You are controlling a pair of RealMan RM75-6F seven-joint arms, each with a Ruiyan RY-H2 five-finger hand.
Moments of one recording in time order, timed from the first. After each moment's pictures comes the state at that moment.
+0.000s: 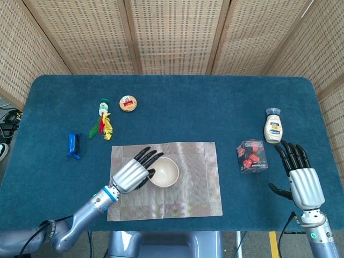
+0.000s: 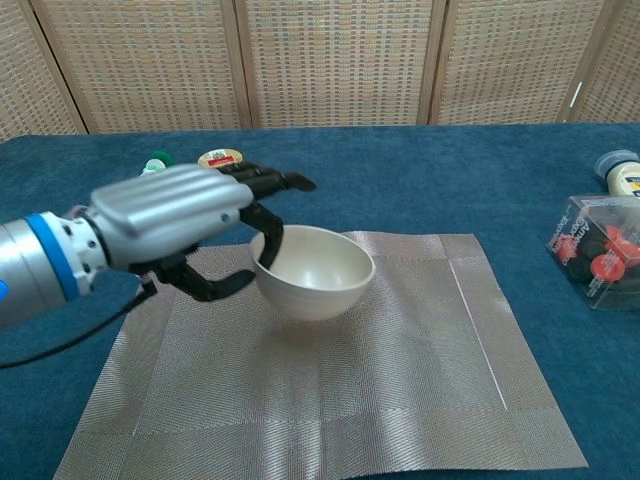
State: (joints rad) left arm -0.67 -1.60 -0.08 -1.59 1.52 0.99 0.43; right arm 0.15 -1.18 0.09 -1.65 -1.60 1.54 -0.01
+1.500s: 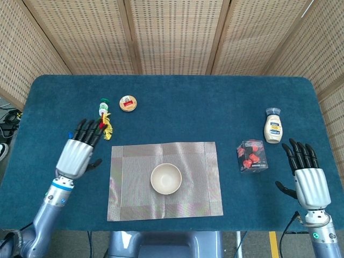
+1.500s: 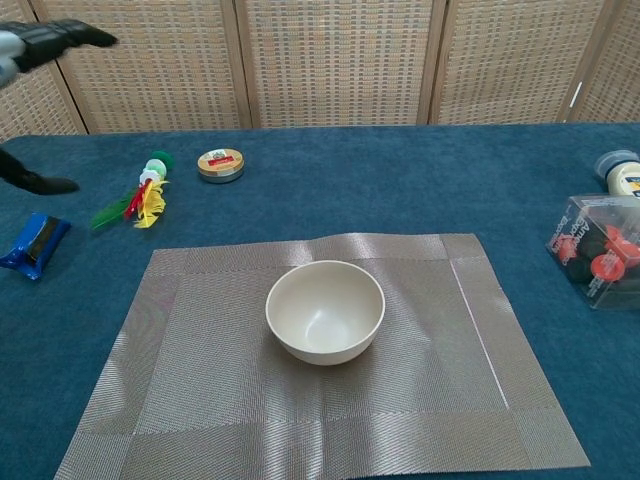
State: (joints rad) left arm -0.46 -1.36 -0.10 -1.68 1.46 1.42 0.41; right arm 0.13 -1.17 0.10 -1.66 -1.56 1.55 -0.14
